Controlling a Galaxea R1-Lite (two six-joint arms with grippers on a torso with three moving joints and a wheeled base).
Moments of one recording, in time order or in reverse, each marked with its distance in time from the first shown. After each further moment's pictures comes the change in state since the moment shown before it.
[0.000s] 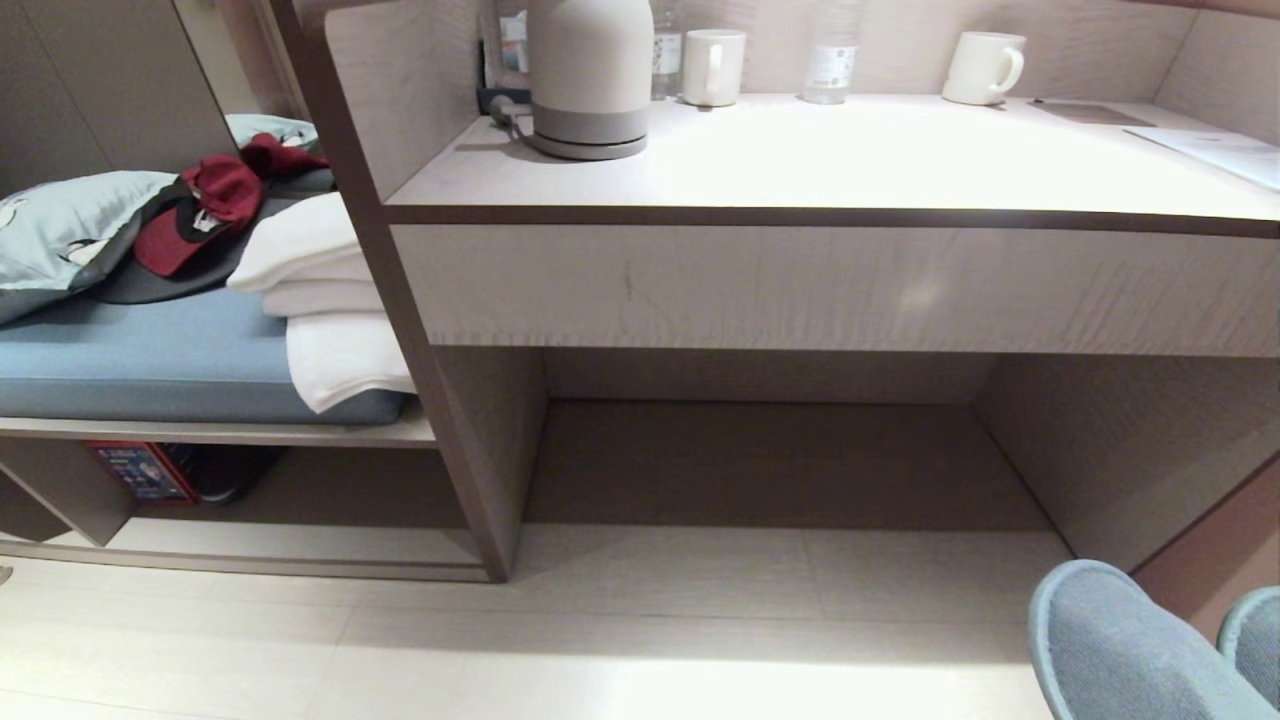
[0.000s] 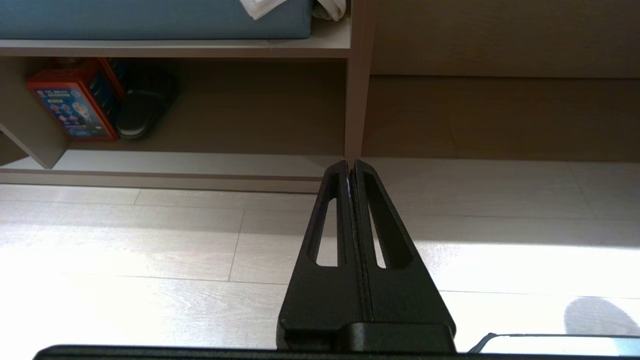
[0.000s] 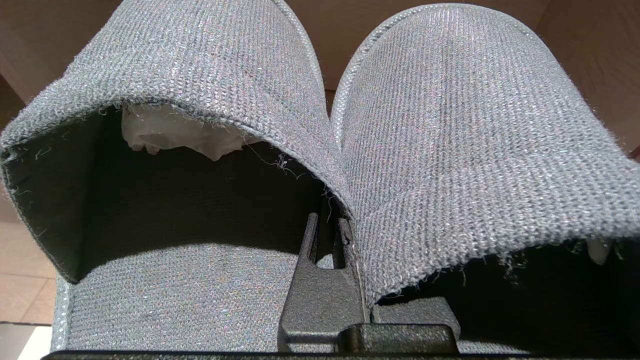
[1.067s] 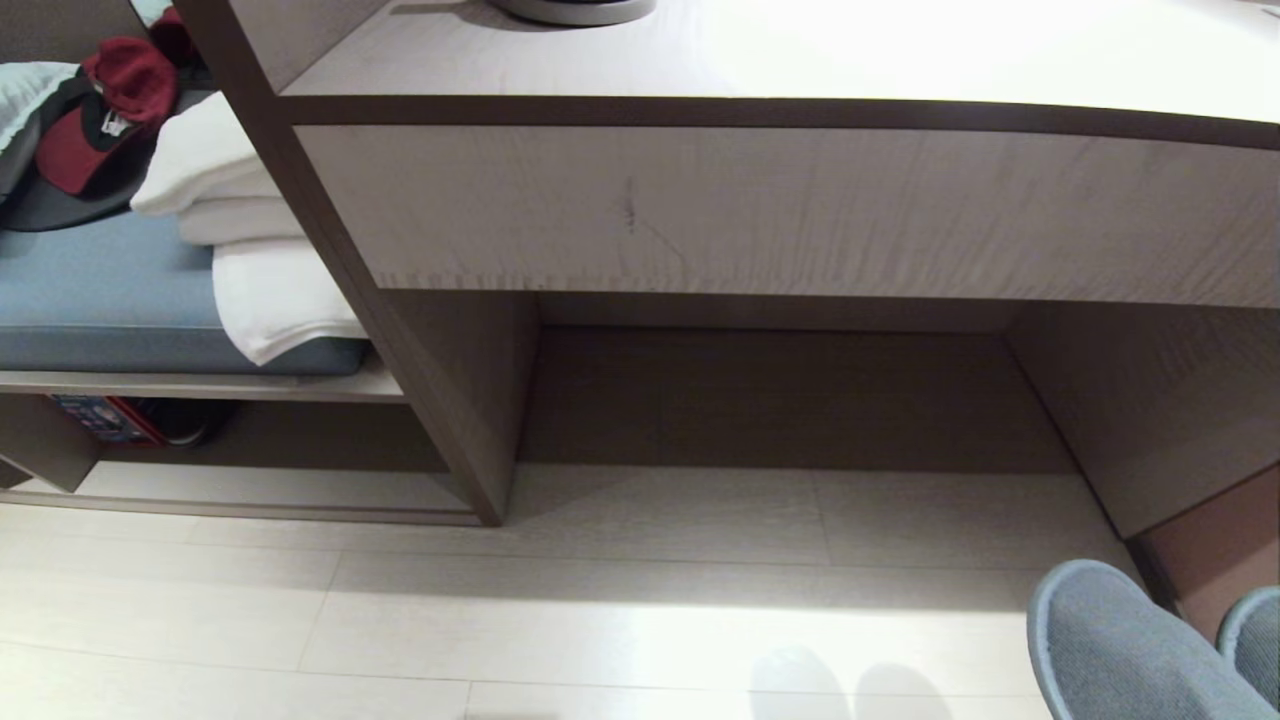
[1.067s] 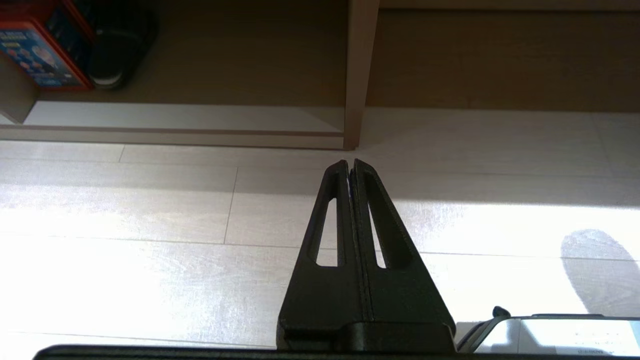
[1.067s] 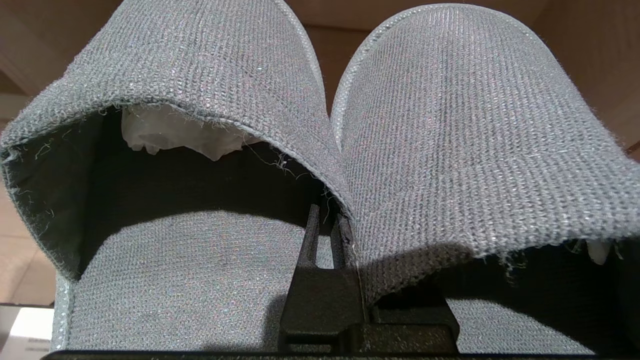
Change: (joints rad) left arm 0.000 0.000 0.000 0.000 0.000 0.000; right arm 0.000 0.000 0.000 0.000 -0.001 0.000
